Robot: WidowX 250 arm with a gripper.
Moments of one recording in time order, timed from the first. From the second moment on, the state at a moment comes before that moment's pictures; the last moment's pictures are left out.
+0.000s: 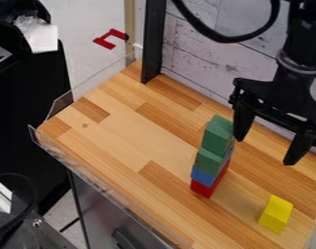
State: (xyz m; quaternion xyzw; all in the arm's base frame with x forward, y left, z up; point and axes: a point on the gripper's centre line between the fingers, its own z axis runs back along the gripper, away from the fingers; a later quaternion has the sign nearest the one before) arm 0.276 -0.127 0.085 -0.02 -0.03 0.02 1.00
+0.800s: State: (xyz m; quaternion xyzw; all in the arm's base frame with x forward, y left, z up) arm 0.304 -0.119 0.121 -0.02 -0.08 -0.01 1.00
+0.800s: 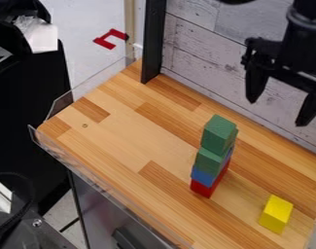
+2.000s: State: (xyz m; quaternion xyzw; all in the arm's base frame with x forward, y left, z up) arm 0.277 -0.067 0.109 -0.06 -0.03 0.05 1.00
